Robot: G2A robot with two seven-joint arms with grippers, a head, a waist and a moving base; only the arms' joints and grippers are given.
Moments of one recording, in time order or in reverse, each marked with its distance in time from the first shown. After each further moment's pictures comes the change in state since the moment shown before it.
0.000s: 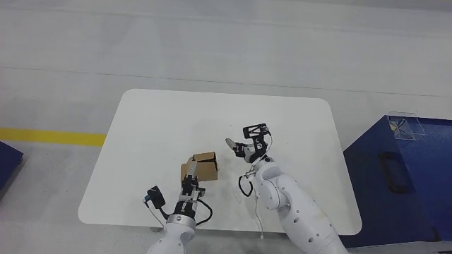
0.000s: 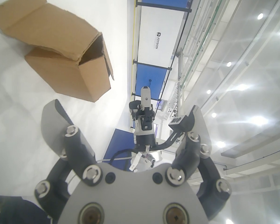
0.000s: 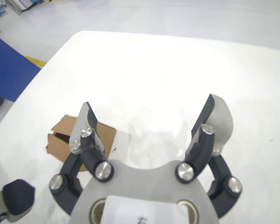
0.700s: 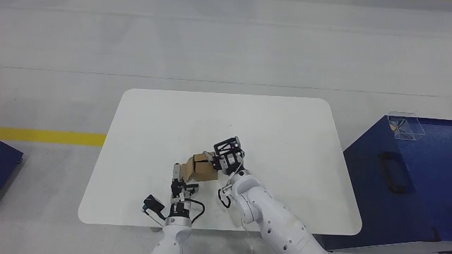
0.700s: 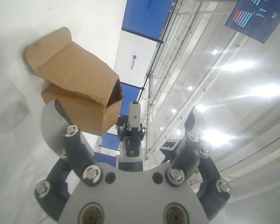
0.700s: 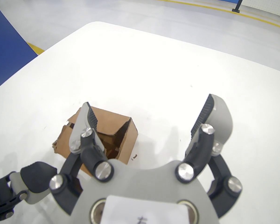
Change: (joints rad) left arm -0.072 -0.037 -0.013 0.286 -0.174 -0.396 0.022; right arm 0.054 -0.078 -0.176 0.170 -0.074 0.042 -0.124
